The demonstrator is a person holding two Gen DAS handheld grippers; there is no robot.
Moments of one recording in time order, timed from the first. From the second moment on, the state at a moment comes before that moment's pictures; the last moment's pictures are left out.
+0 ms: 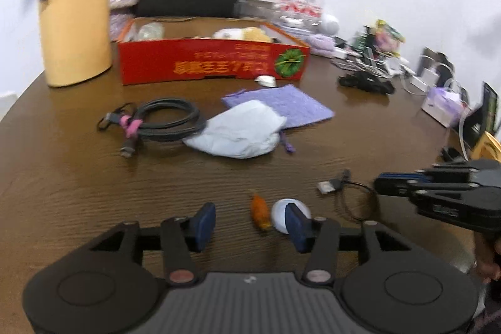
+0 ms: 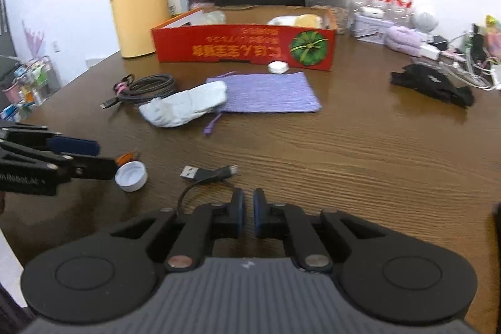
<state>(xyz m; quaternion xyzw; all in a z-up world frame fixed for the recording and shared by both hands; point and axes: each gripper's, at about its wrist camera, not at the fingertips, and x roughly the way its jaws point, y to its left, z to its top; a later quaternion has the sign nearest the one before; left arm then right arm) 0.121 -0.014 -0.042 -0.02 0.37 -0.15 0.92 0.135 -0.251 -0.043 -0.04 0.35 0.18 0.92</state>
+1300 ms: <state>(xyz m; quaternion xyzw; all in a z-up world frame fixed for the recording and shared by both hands) 0.153 -0.056 -0.053 0.04 0.36 -0.17 0.92 0.148 -0.202 -0.056 -0.07 0.33 0.21 0.92</state>
